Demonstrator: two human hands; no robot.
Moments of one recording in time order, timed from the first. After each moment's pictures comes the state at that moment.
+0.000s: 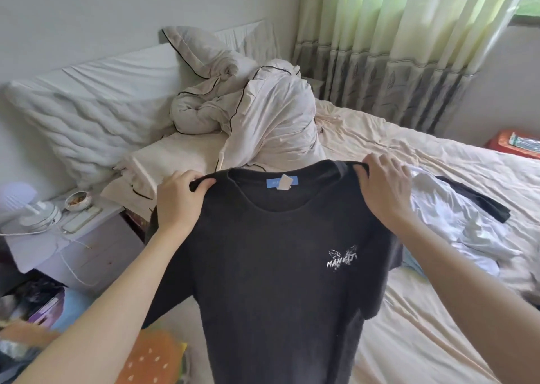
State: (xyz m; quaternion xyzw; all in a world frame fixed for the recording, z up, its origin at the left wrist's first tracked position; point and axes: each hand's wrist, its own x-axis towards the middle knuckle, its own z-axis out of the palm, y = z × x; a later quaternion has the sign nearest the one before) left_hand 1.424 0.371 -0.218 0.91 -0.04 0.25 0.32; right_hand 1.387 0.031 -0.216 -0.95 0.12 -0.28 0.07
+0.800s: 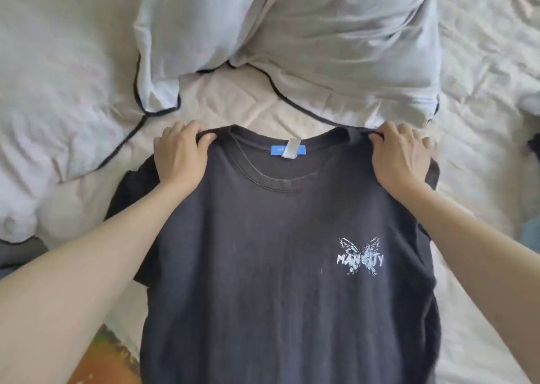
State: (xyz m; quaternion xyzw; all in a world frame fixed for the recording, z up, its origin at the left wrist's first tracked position) left_hand 1.861 0.308 -0.629 0.99 0.01 0.07 0.15; right_hand 1.821 -0.018 -0.629 -0.99 0.16 -0.02 0.06
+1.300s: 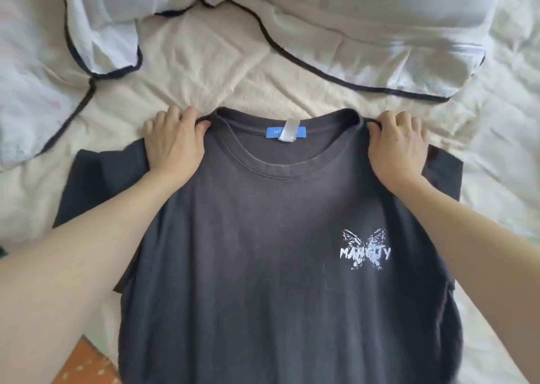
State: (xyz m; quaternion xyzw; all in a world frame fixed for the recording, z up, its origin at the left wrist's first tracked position) left_hand 1.874 0.303 -0.709 1.00 -0.05 0.01 0.01; right_hand 1.822 -0.019 -0.724 -0.98 0.17 0.00 0.06
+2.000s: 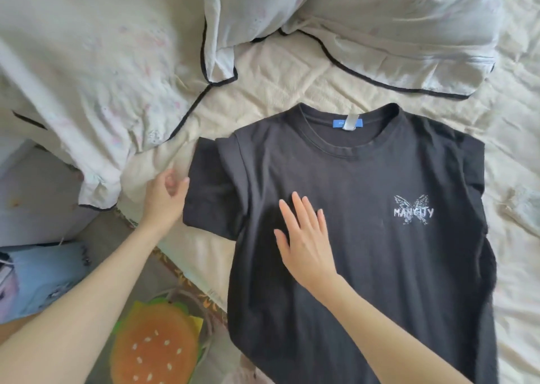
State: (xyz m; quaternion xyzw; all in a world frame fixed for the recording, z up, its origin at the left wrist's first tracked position) left_hand 1.758 0.482 -0.646 0.89 0.23 -0.15 0.37; right_hand 1.650 0.244 -0.658 -0.96 0.00 0.13 0.24
